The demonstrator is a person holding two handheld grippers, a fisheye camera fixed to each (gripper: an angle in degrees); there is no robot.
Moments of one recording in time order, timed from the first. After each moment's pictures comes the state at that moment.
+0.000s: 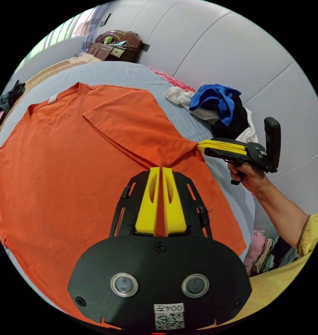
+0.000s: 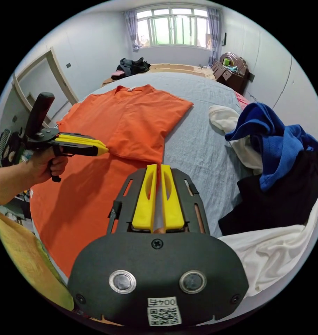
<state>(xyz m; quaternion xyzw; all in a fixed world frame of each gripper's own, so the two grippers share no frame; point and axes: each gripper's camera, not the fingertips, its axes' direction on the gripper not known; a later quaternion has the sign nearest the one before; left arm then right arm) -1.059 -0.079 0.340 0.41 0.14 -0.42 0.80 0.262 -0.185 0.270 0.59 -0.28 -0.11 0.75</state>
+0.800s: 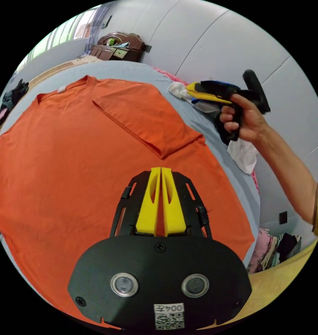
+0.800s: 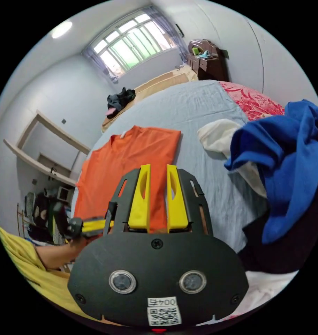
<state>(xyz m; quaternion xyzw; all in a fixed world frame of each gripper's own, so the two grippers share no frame) -1.015 -0.053 0.398 0.43 0.14 -0.42 0.79 0.395 -0.292 0.229 0.55 -0.48 -0.03 0.68</state>
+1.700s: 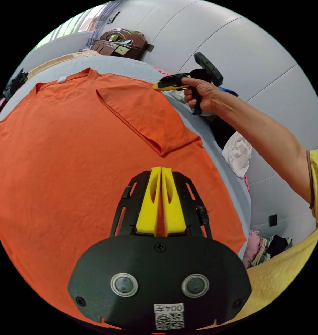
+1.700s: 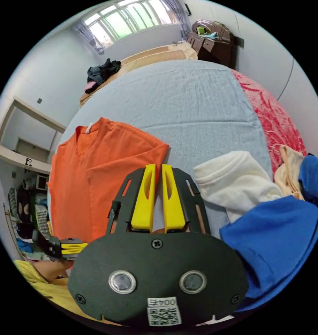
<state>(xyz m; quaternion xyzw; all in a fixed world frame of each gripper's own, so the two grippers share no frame) -1.005 -0.033 0.416 0.44 0.18 -0.42 0.77 0.401 -0.400 0.163 0.49 -0.39 -0.05 0.78</state>
